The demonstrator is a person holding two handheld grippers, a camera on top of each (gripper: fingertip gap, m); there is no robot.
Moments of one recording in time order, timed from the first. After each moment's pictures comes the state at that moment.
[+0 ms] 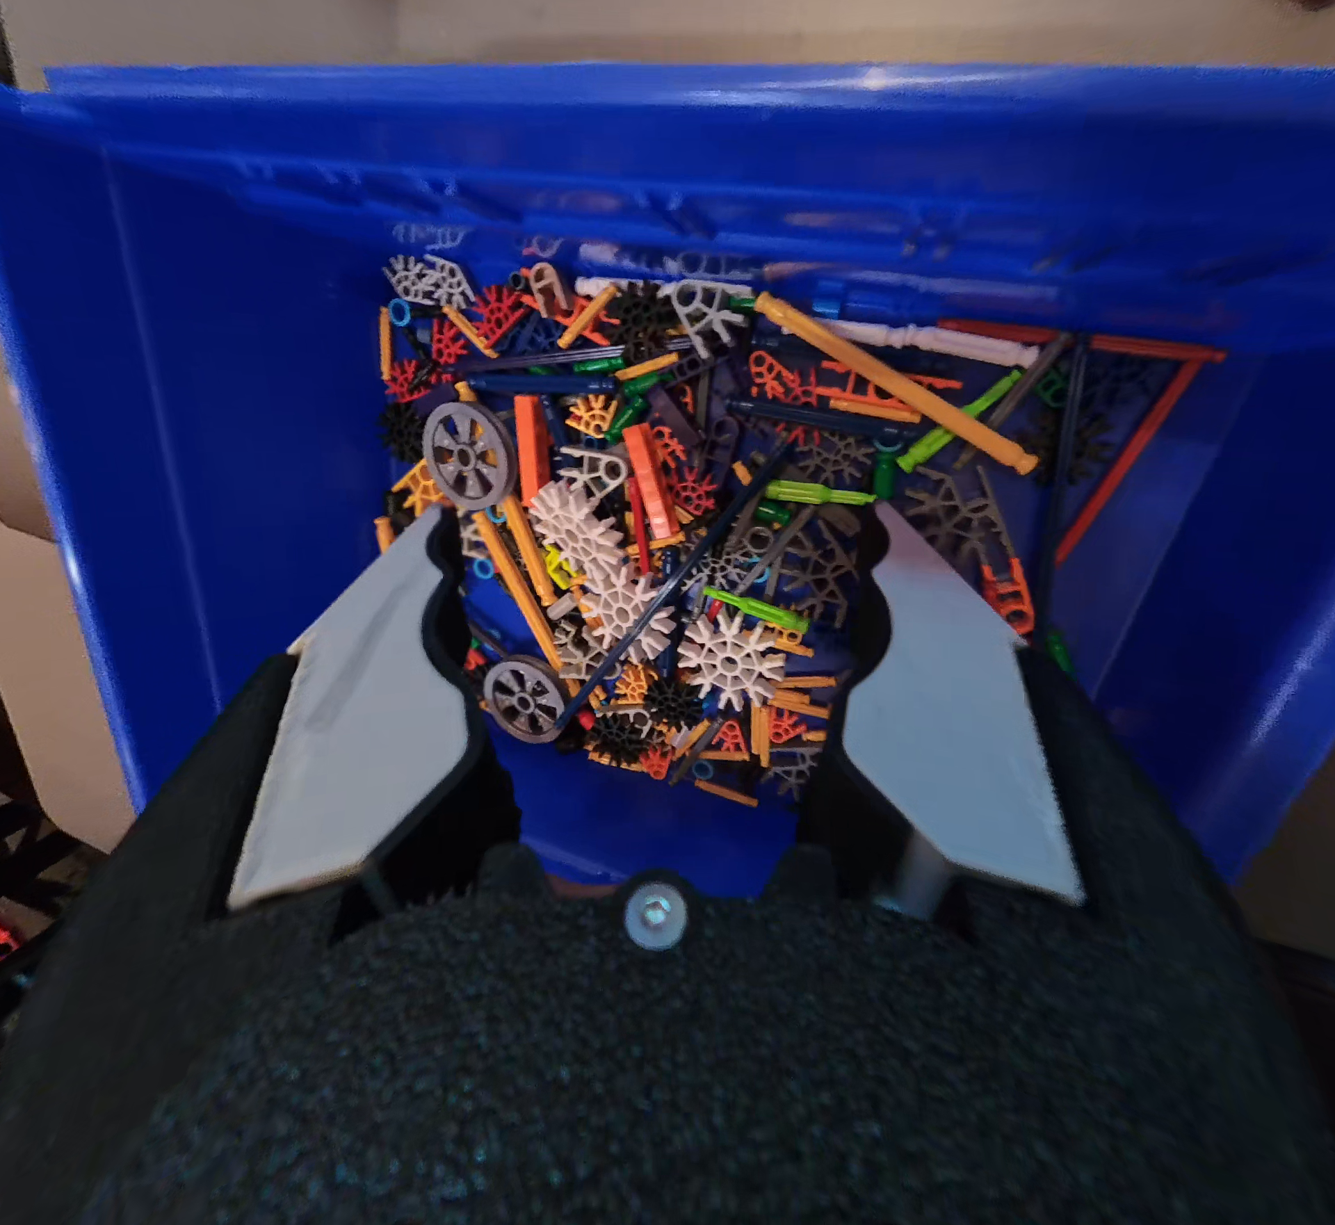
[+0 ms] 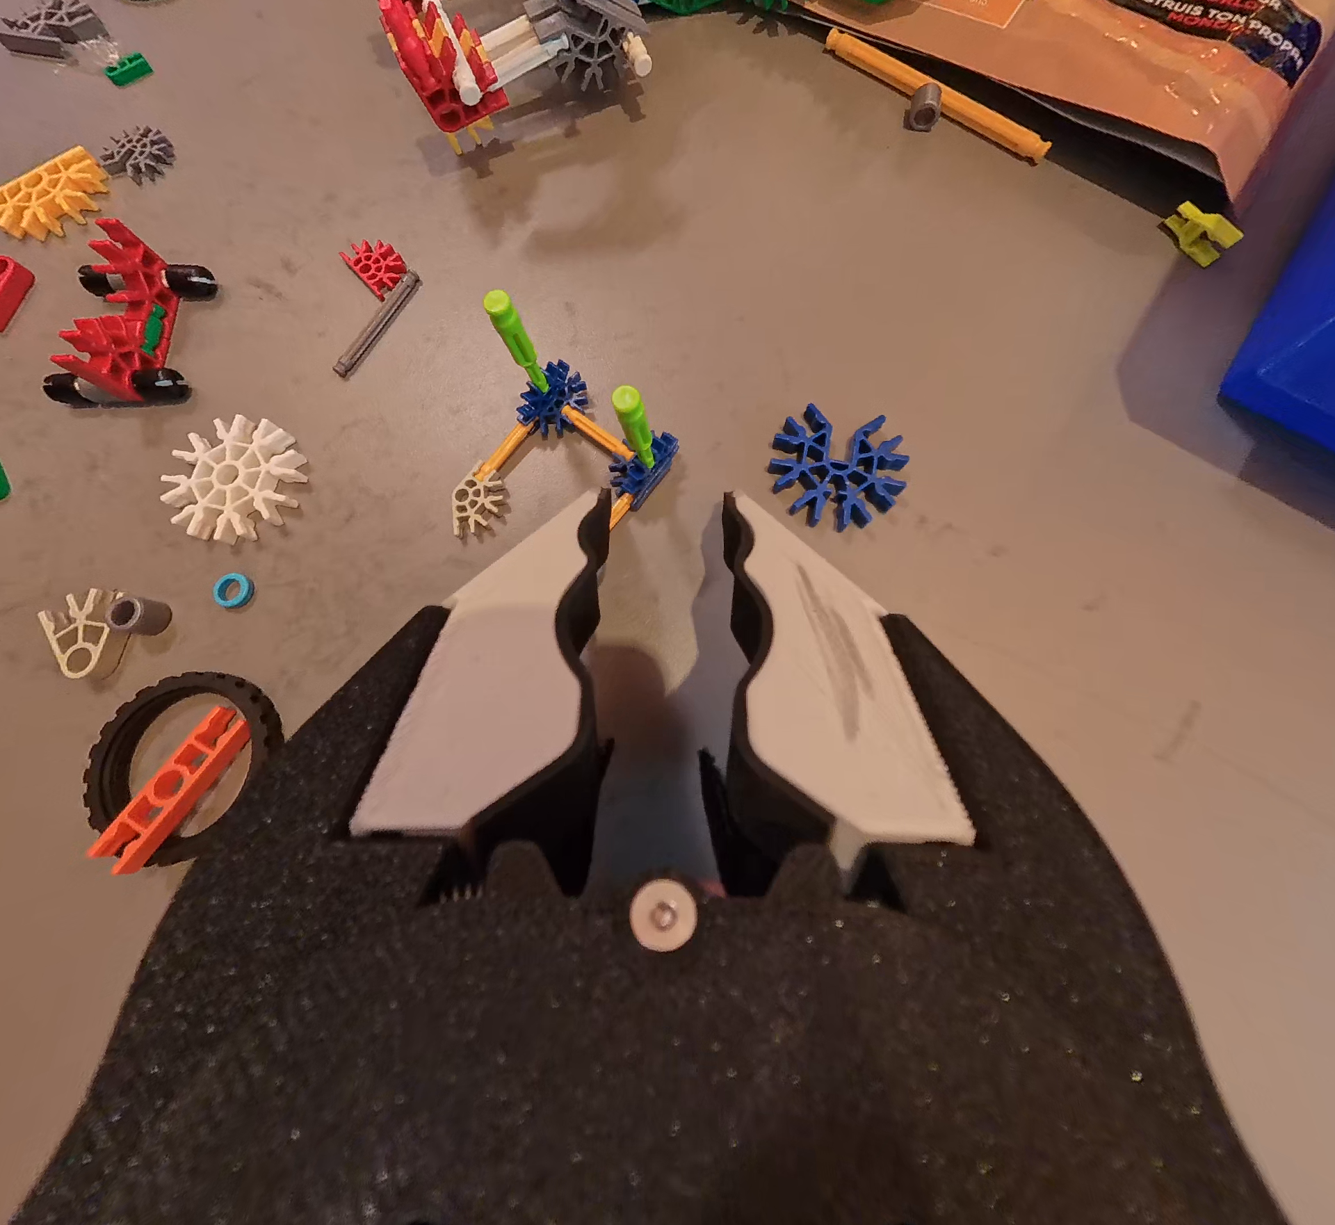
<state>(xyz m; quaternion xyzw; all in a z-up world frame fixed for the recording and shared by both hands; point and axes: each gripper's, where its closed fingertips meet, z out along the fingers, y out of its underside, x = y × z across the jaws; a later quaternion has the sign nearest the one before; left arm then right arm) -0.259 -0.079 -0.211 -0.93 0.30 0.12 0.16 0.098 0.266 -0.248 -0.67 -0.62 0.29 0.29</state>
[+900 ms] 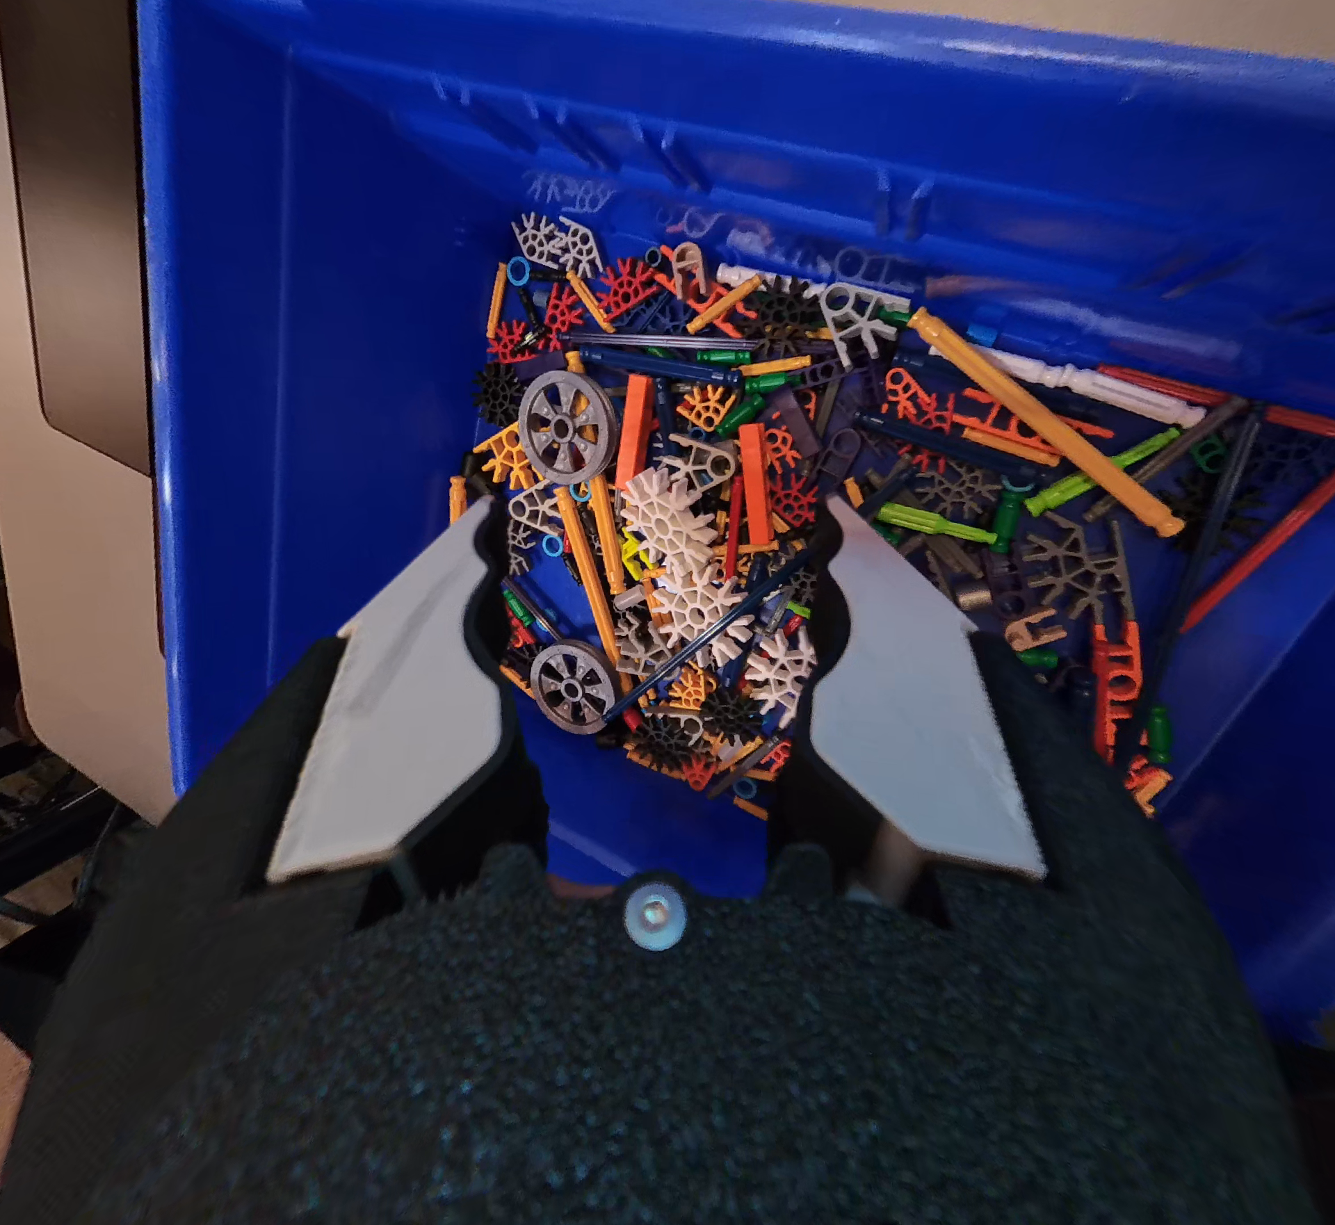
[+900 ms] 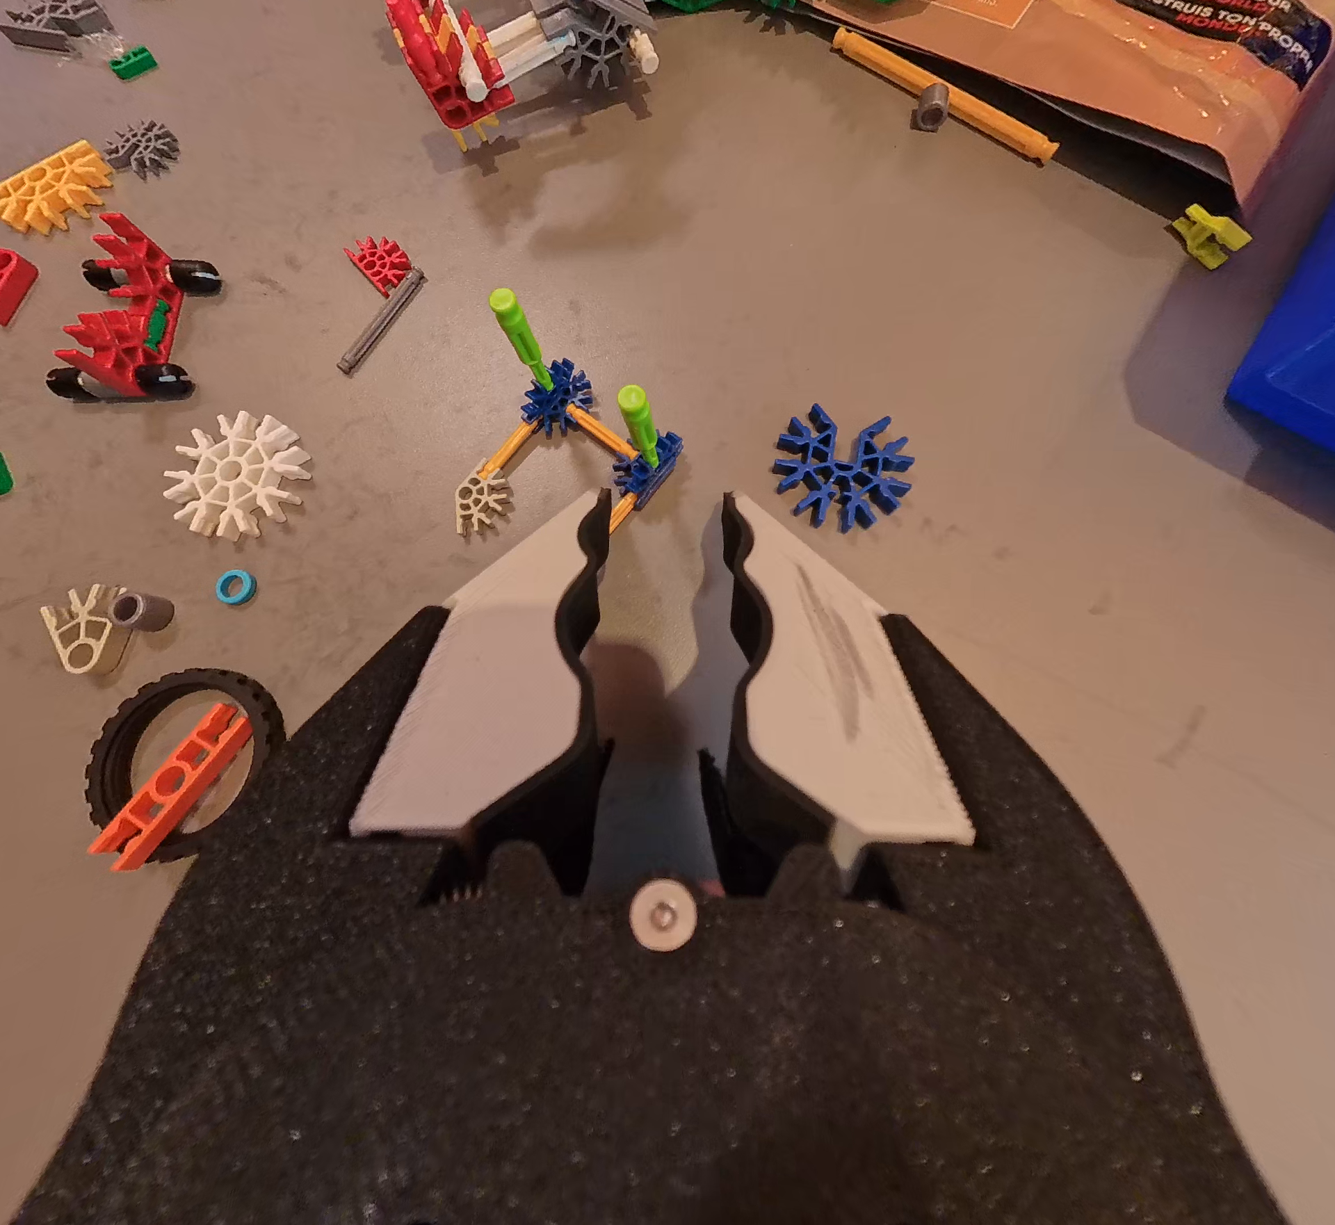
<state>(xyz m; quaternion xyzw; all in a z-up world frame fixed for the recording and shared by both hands) -0.289 -0.065 -0.206 -0.94 0.23 0.14 0.19 0.098 0.265 -0.248 -0.67 -0.62 0.29 0.29</state>
